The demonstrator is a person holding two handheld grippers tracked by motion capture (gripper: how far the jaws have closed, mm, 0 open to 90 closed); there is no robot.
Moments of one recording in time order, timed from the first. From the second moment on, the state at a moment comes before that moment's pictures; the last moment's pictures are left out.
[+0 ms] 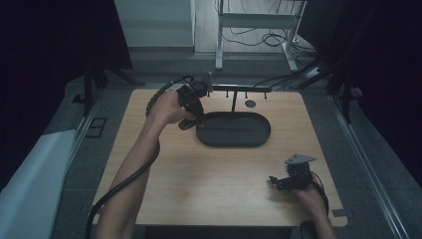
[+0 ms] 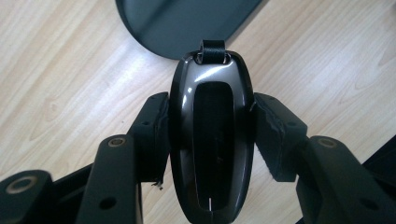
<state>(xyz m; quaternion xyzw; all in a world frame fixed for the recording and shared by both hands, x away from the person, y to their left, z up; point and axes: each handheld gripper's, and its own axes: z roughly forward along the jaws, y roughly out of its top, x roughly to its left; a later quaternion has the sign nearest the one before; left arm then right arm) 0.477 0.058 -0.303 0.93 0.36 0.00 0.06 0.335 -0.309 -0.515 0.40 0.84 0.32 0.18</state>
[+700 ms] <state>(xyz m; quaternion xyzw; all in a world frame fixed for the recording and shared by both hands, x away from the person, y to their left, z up) 0.514 0.047 -0.285 0.91 0.41 0.02 0.06 0.335 -0.308 -0.515 0.40 0.84 0.33 0.18</state>
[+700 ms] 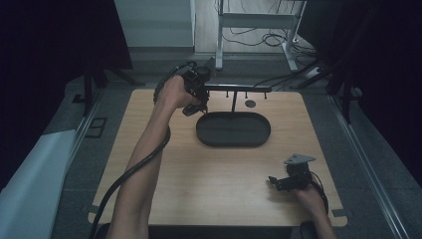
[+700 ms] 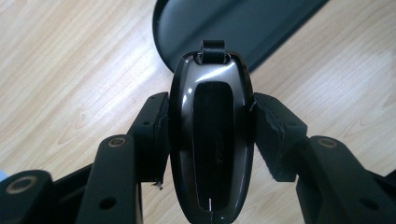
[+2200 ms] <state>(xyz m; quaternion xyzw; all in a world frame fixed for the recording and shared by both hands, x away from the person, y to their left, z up) 0.550 0.031 -0.260 0.89 0.45 0.05 0.07 0.335 -0.305 -0.516 0.39 0.84 0.33 0.17</state>
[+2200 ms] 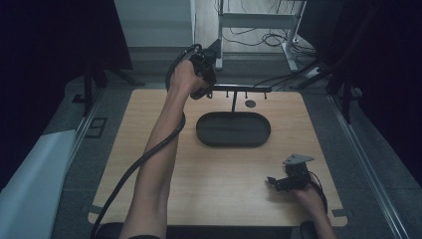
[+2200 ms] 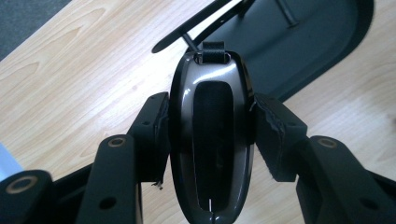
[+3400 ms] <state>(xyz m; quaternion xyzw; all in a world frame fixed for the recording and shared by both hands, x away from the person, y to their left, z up) 0.555 0.062 -0.315 0.86 0.50 0.04 0.07 0.336 -0.304 -0.517 0.39 0.85 0.33 0.16</state>
